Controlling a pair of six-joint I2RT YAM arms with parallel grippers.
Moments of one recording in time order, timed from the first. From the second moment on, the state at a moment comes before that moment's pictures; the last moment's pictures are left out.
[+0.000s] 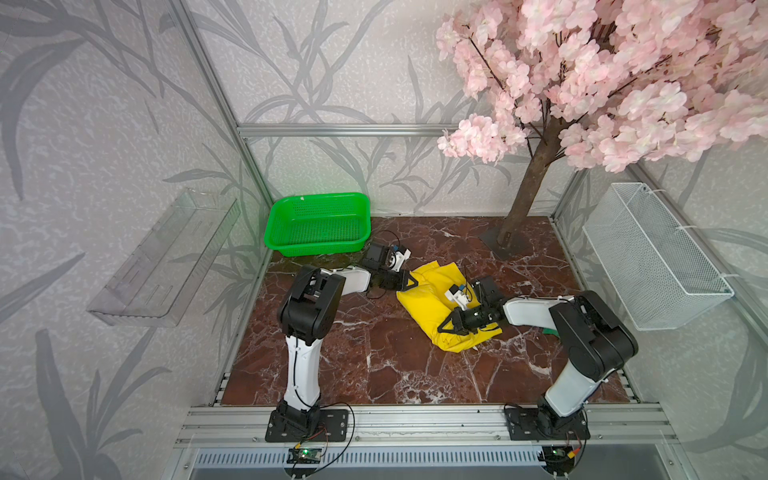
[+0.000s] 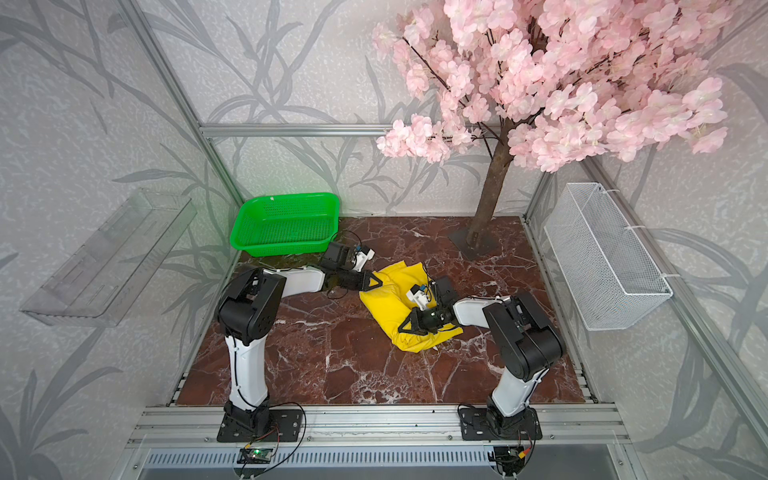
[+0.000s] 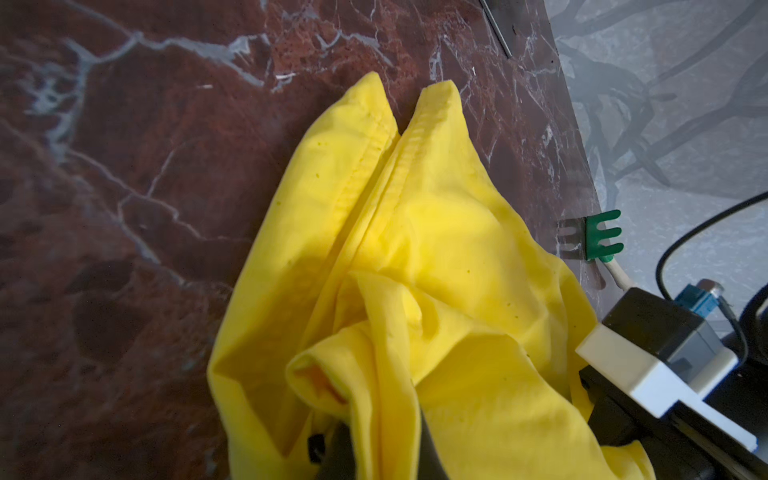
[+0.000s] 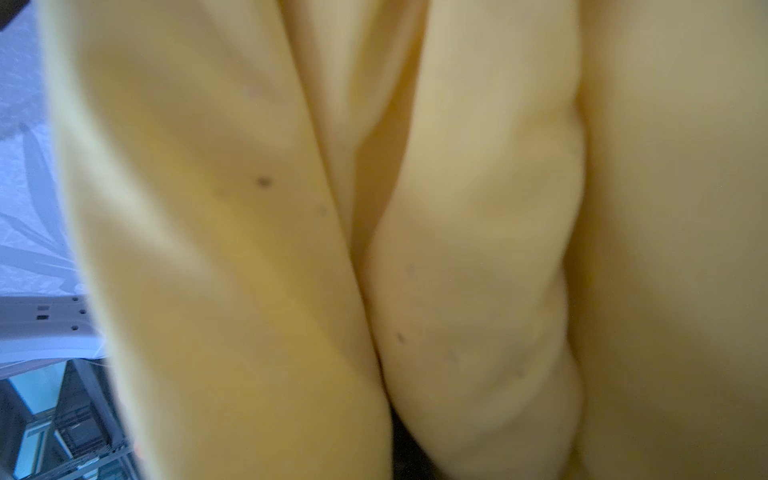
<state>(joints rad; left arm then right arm) -0.37 2.06 1.22 -0.04 0.64 -0.30 0.42 1.71 0.74 -0.15 -0.79 0.43</state>
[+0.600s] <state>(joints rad) -0.29 1.73 0.87 -0.11 0.32 -0.65 0.39 1.89 1.18 -0.53 -0.64 0.26</state>
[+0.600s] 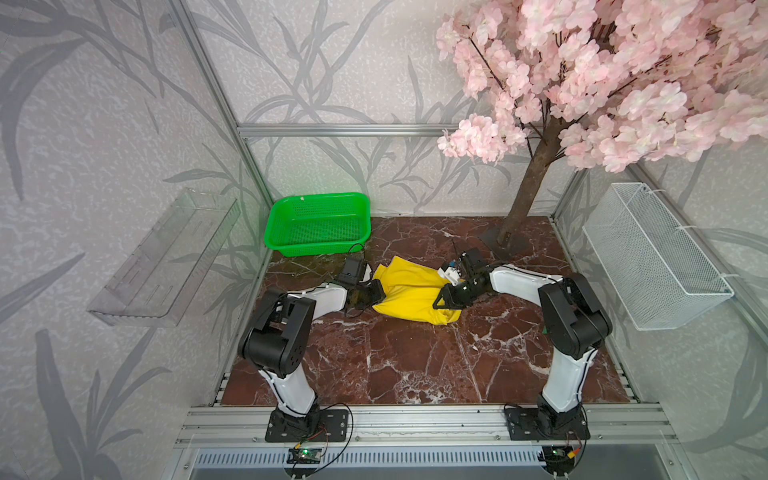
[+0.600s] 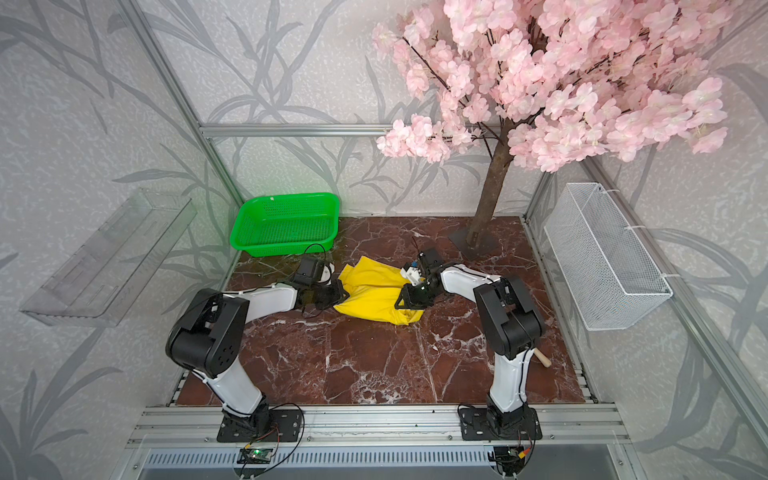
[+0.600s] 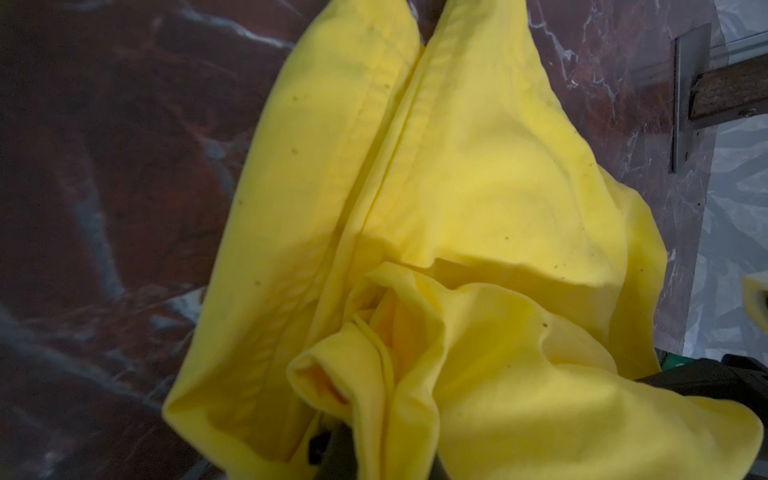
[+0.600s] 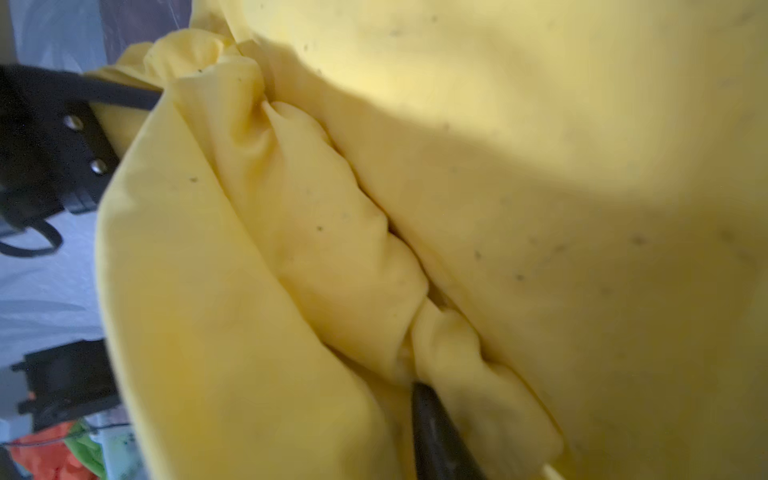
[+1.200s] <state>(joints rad) -0.28 1.81 1.01 -0.26 0.25 -0.67 0.74 1.37 1.01 -0.49 0.03 -0.07</state>
